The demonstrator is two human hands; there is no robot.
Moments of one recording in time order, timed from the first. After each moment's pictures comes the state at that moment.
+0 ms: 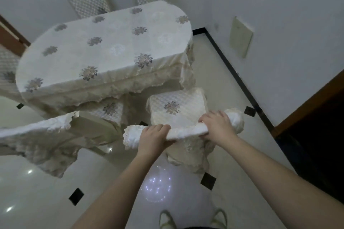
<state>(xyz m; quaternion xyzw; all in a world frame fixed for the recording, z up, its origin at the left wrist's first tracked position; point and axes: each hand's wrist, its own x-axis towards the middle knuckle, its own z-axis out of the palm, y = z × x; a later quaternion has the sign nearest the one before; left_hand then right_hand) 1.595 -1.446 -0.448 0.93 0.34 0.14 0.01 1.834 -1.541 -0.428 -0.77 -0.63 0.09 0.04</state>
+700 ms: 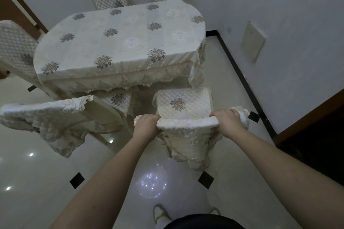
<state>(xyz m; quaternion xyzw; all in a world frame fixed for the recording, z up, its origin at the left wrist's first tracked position) 1.559 -1.419 -0.441 0.89 0.45 0.06 0.05 1.846 -1.536 -0.431 -0.79 -0.60 0.10 -0.02</state>
